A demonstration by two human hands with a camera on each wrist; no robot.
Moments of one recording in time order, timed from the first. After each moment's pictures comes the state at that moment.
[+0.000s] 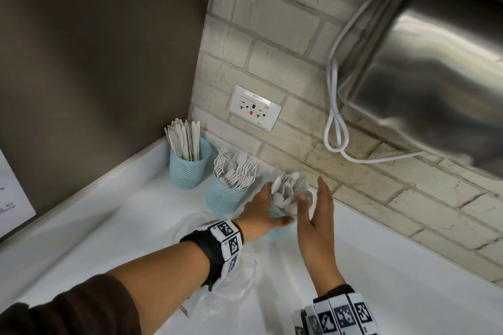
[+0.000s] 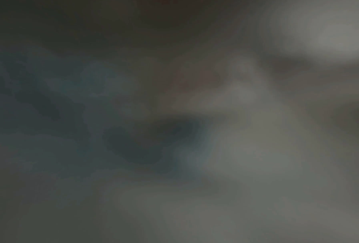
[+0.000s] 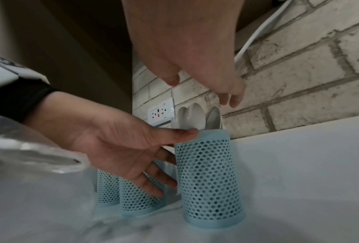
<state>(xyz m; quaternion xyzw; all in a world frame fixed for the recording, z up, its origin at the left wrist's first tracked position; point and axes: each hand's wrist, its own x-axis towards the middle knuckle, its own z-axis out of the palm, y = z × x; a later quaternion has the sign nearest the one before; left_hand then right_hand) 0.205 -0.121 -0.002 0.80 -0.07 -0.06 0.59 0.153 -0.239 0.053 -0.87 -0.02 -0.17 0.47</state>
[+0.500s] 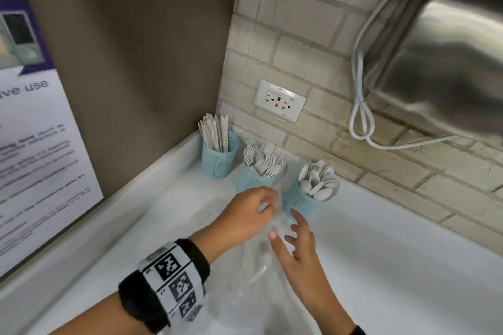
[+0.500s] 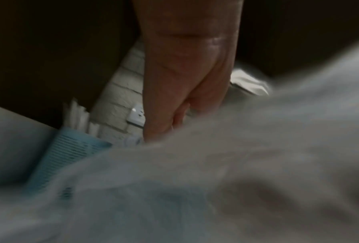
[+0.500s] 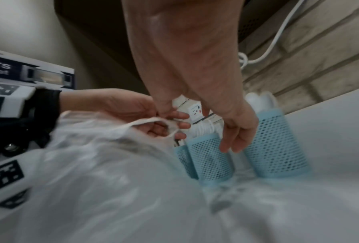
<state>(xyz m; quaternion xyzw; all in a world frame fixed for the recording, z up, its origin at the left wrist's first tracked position) 0.106 -0.033 0.060 0.84 -0.06 -0.03 0.54 0.063 -0.186 0.034 -0.87 -0.03 0.07 0.48</state>
